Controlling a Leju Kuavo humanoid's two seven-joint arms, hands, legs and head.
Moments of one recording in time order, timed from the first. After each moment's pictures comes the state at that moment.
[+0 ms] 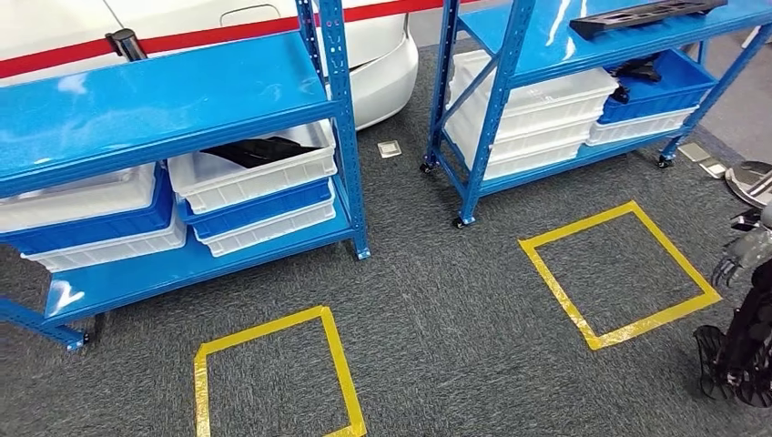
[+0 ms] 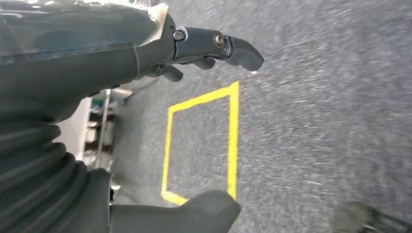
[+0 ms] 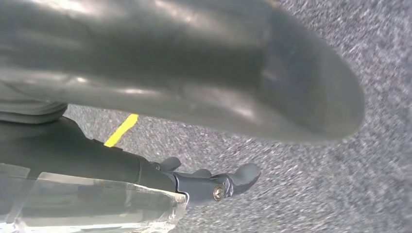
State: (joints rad) left arm -0.01 -0.17 0.43 -0.21 -0.45 0.44 0.08; right arm -0.09 0.11 -1.20 -0.28 0.90 -0.40 -0.31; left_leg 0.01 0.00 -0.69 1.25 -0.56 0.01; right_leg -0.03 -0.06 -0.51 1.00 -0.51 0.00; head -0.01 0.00
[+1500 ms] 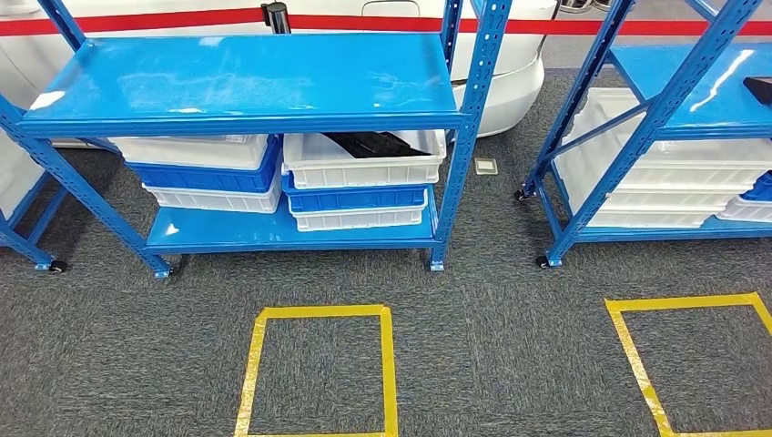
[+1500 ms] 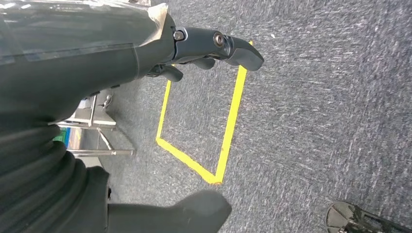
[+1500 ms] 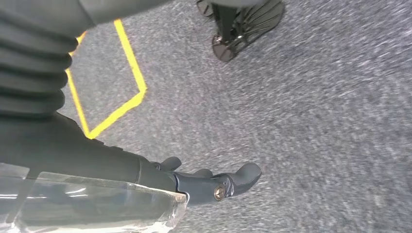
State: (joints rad) left arm -0.01 -0.16 0.48 -0.21 -0.47 0.40 0.02; right arm -0.09 0.11 -1.22 -0.28 0.91 -0.43 -0.19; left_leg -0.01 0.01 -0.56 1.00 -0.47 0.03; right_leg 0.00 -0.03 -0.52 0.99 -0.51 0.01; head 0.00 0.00
